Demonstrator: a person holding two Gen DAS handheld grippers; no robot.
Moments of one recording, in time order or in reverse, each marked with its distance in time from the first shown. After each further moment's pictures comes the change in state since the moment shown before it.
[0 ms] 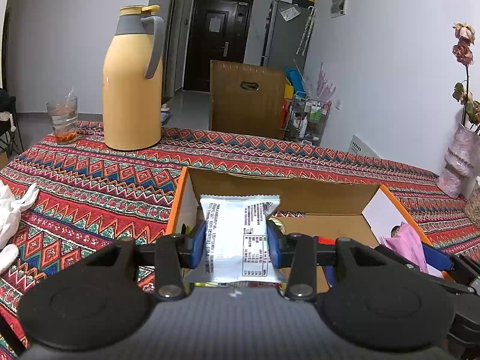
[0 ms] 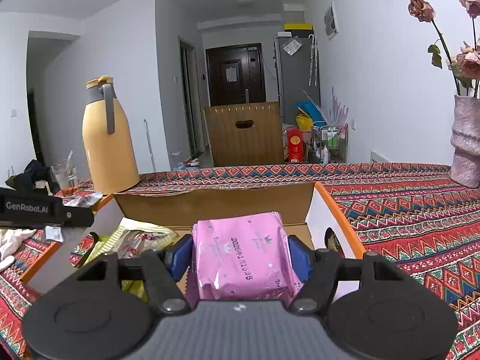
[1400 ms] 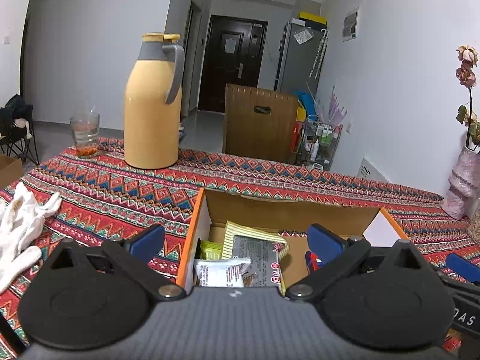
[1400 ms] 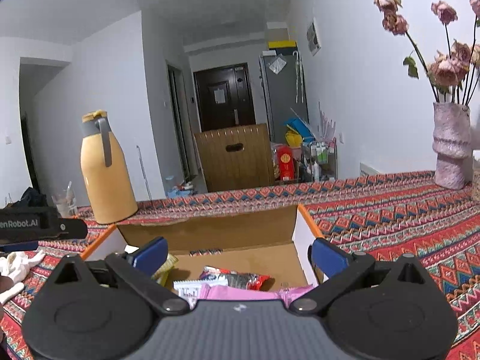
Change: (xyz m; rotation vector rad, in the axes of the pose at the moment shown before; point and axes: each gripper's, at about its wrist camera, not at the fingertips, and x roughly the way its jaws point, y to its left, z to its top) left arm -0.039 0.000 0.002 -0.038 -0.096 0.051; right arm -0.045 -0.009 0.013 0.060 -0.106 -0.020
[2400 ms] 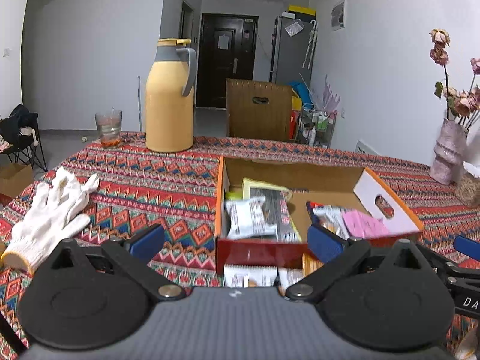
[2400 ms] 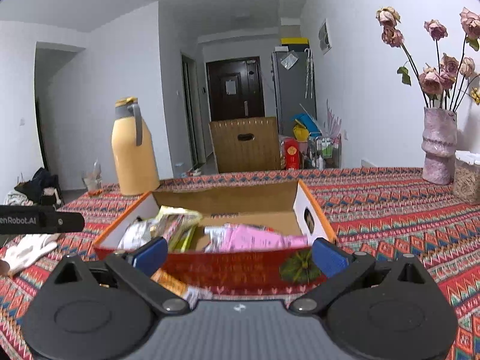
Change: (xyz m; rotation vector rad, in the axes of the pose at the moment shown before) left arm -0.099 0.028 -0.049 0.073 0.033 -0.001; right arm -0.104 0.020 -0.037 -0.062 0.073 0.020
